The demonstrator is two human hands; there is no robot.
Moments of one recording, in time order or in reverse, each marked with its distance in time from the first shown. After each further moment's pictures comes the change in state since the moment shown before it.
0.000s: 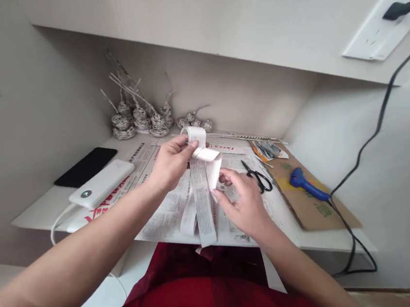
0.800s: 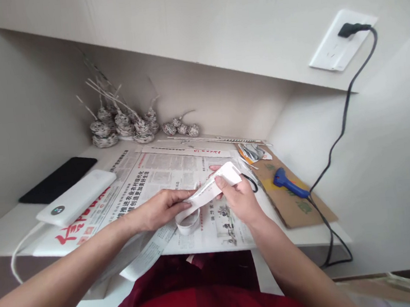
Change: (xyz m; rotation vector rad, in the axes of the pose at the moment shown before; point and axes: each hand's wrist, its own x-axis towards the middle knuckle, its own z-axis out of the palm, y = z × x) left_hand -0.039 -0.034 -0.025 0.380 -0.799 -0.090; right_hand 0.016 0.027 -0.009 0.679 -0.001 0.321
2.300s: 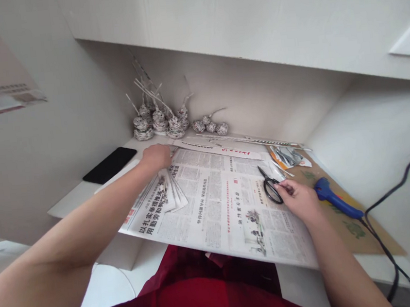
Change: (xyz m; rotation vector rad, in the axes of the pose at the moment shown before) left_hand 0.021 -0.057 -0.133 0.986 0.469 -0.807; right_hand 0.024 0.066 -0.127 -1.129 0.197 0.028
